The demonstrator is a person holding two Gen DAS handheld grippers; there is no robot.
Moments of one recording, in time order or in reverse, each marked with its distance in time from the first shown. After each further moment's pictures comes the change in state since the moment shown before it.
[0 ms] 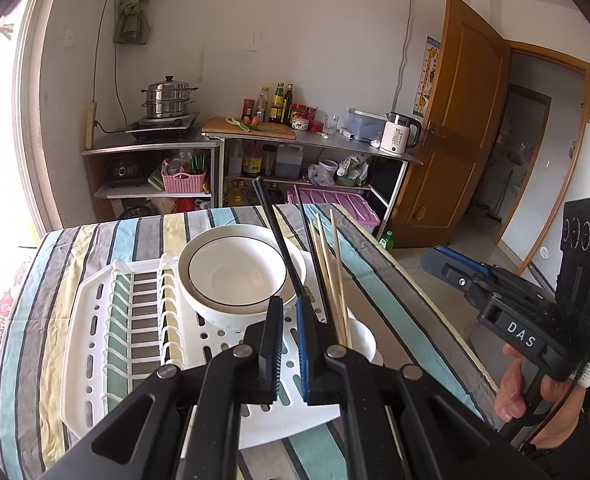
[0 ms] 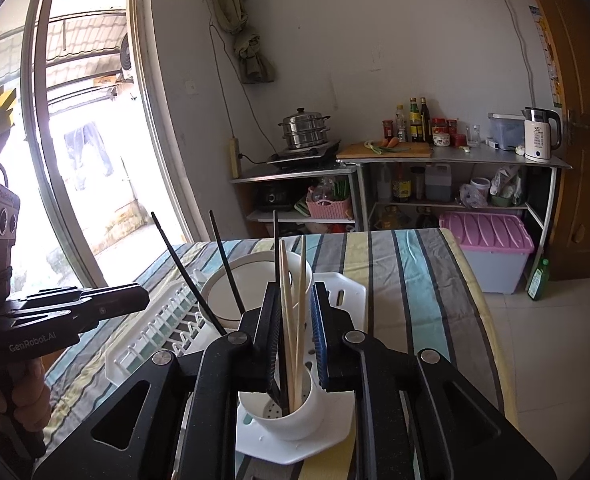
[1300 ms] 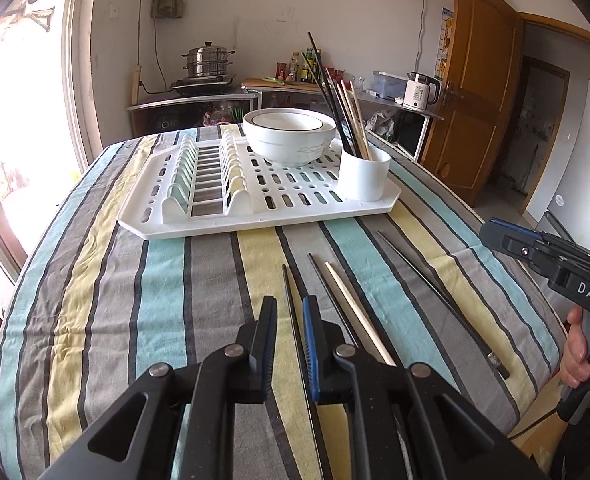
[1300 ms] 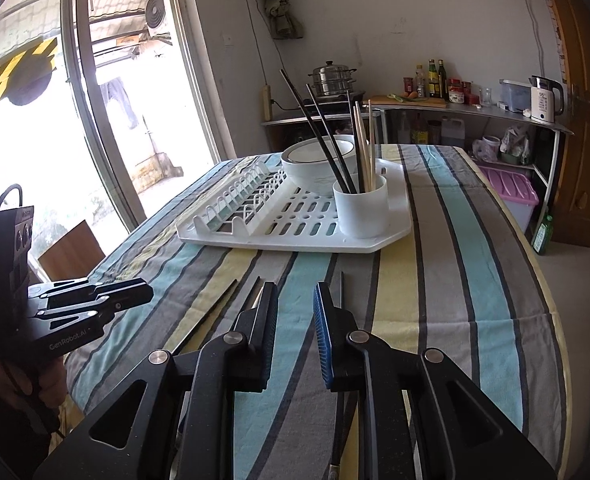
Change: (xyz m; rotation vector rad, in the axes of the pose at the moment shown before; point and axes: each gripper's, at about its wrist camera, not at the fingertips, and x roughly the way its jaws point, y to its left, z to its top) left arm -0.097 0.009 -0.195 -0.014 0.106 0.122; right arm -0.093 0.073 -0.139 -0.032 0.170 0.062
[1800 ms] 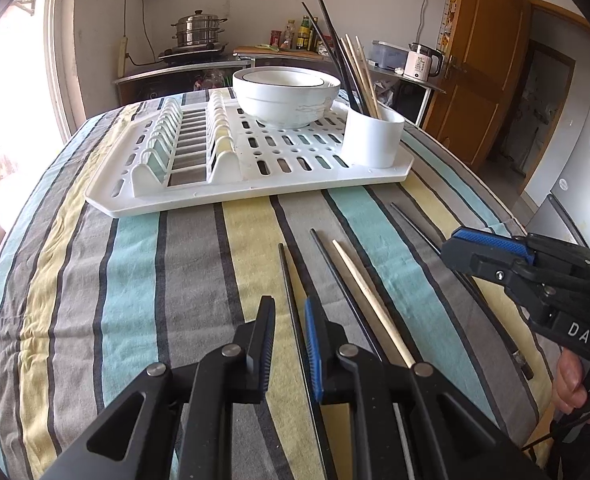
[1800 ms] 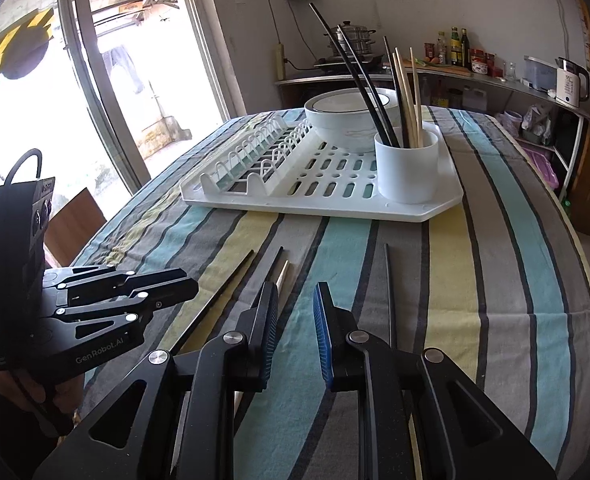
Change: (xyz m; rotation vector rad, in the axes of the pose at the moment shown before) left arm 0.055 0.004 0.004 0.005 0.118 -0.024; right arm 0.060 0.020 -0.006 -0.011 0.153 0.030
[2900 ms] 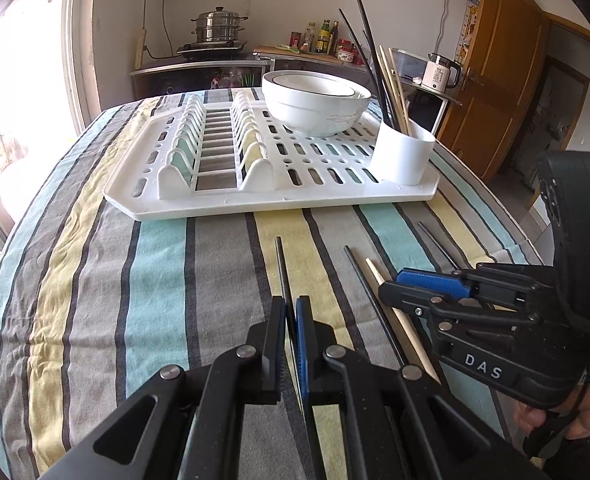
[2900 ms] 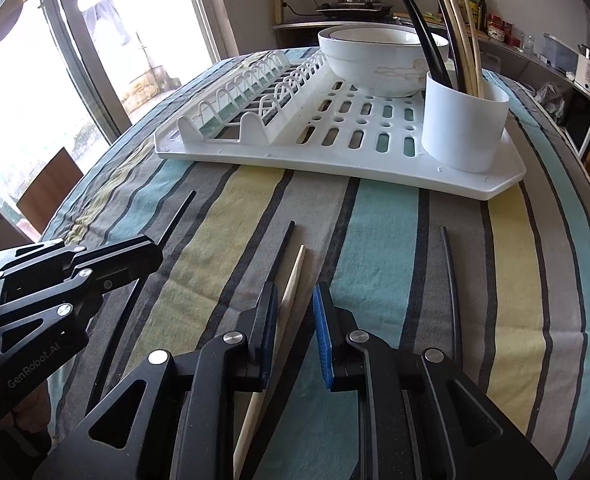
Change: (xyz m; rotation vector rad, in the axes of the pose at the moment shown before) left arm -0.003 0.024 0.010 -0.062 -0.016 0.020; right arm 0.076 0.020 0.013 -0.031 0.202 -0.057
